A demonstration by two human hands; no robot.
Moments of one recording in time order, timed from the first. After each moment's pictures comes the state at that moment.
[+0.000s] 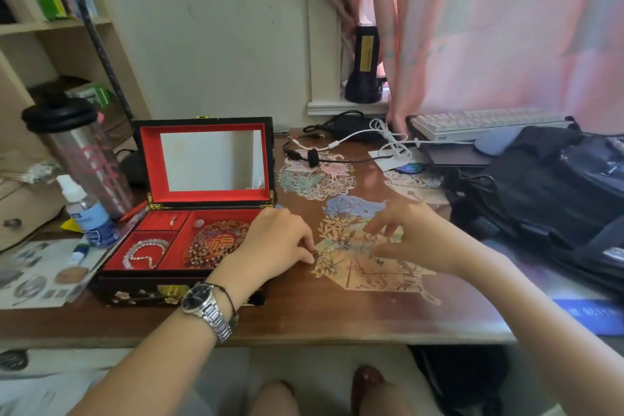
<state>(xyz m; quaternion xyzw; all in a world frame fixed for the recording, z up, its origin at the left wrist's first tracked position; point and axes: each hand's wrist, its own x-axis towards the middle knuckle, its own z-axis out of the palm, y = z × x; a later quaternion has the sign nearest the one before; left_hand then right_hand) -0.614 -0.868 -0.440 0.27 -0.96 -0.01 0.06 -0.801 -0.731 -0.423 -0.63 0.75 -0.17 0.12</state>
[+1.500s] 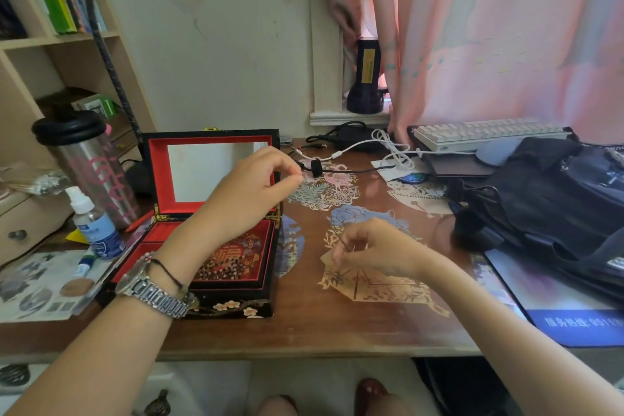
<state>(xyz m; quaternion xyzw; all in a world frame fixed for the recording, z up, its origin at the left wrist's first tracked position) -0.583 -0.885 -0.364 0.24 -0.90 -0.21 0.30 -0.771 -0.769 -0.439 -0.63 0.66 -0.30 0.28</state>
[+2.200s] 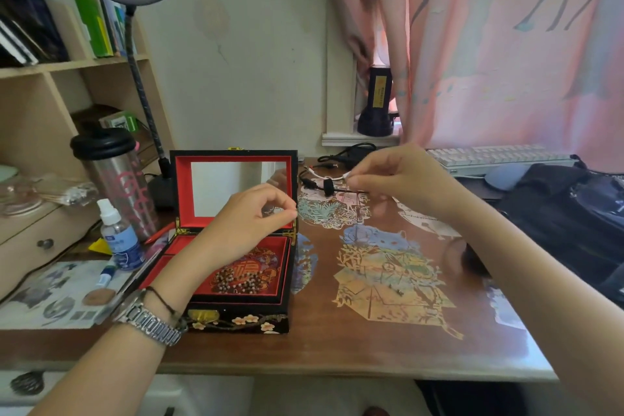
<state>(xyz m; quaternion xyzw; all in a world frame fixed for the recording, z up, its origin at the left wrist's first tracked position) -0.550 -0.895 -0.375 0.27 -0.88 -0.29 0.28 -0.769 -0.777 -0.329 -0.65 0.61 -0.43 0.14</state>
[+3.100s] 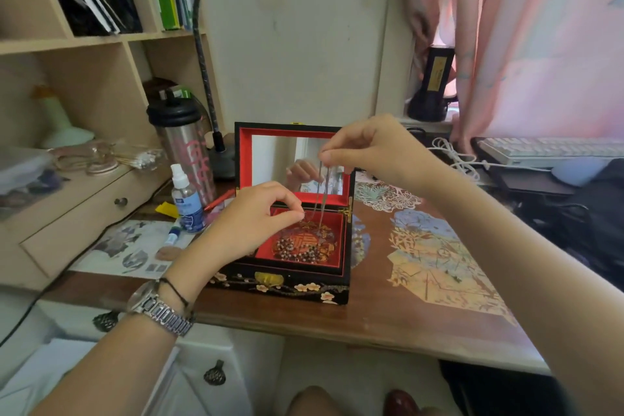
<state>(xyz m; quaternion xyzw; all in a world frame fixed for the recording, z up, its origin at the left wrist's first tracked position) -0.475 -0.908 -0.396 0.32 -0.88 -0.24 0.26 -0.677 -0.838 -0.323 -0.71 0.55 -0.42 0.16</state>
